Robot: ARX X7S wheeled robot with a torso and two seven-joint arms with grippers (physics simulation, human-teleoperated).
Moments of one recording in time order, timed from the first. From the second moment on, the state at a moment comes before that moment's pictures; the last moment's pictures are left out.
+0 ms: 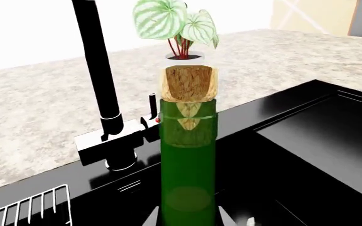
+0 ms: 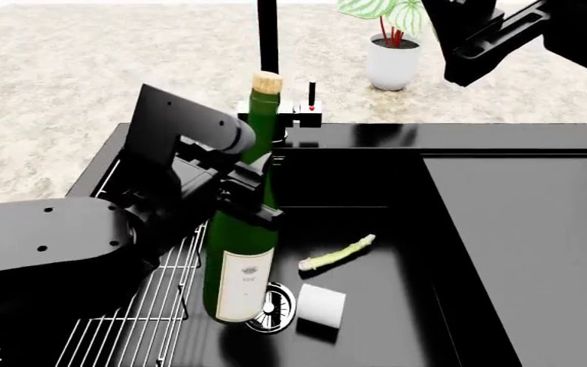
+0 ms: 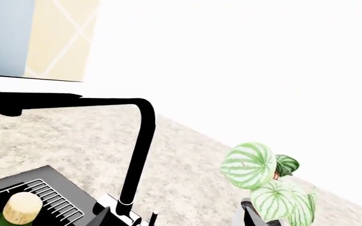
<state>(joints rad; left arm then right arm) -1.47 -0.85 1.38 0.43 -1.59 -0.28 -0.64 2.16 1.05 -1.65 -0.21 1.61 0.32 0.18</state>
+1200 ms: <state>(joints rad) -1.49 -0.83 1.35 0.44 -1.62 -0.29 -0.64 2.14 1.03 -1.59 -0.19 1.59 0.35 0.17</state>
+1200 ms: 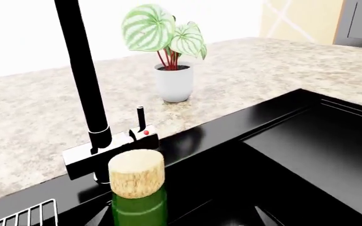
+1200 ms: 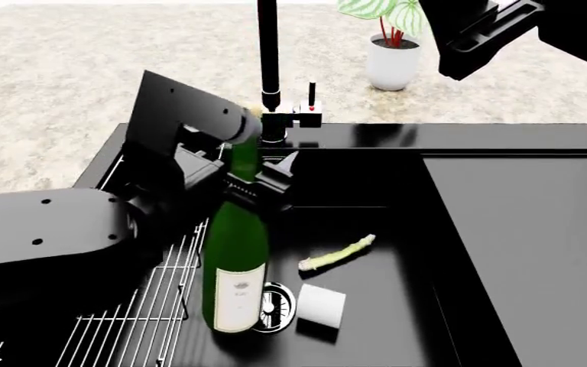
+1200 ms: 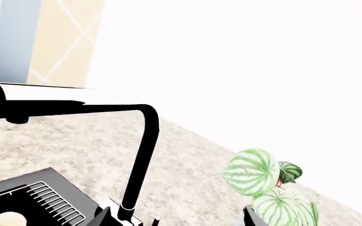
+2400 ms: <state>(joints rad) -1.83 -1.28 1.04 0.76 -1.79 -0.28 -0.93 1.88 0.86 -1.56 -0.09 1.49 0.12 0.46</state>
